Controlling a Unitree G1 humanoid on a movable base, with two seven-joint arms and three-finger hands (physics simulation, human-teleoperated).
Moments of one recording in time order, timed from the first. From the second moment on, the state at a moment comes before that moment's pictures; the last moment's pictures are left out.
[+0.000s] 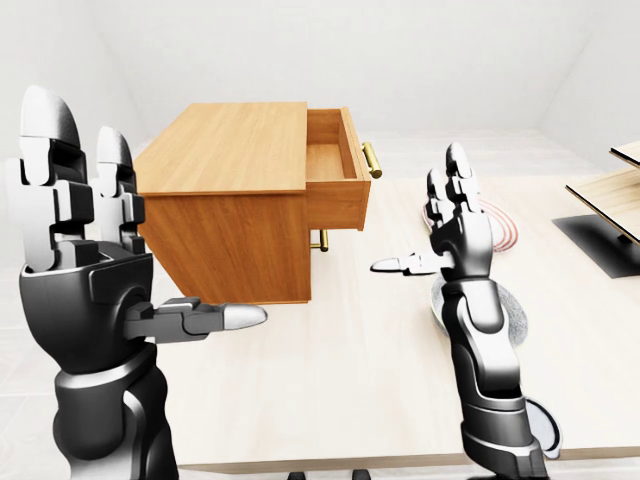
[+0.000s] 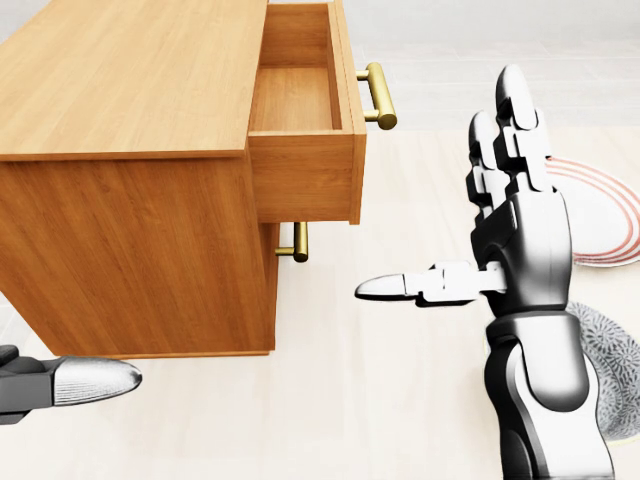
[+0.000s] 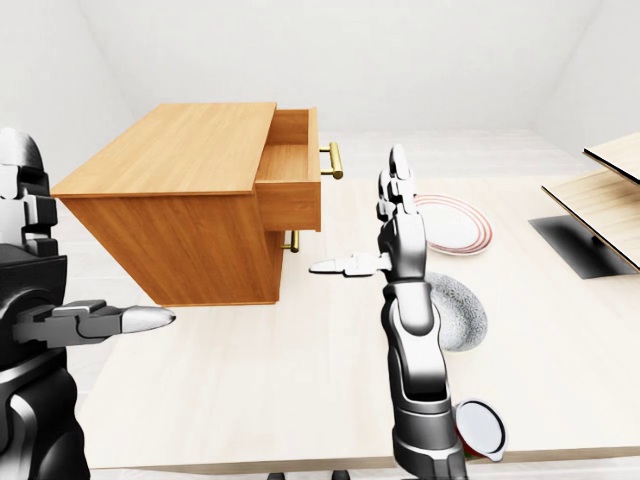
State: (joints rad) left arm -0.05 0.08 0.22 -0.88 -0.06 0.09 -0.09; right arm -0.26 -0.05 -0.07 -0.30 0.06 0.09 0.01
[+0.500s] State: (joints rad) left arm -0.05 0.08 0.22 -0.86 -0.06 0.09 -0.09; right arm -0.38 -0.02 -0.02 -0.14 0.04 0.09 -0.02
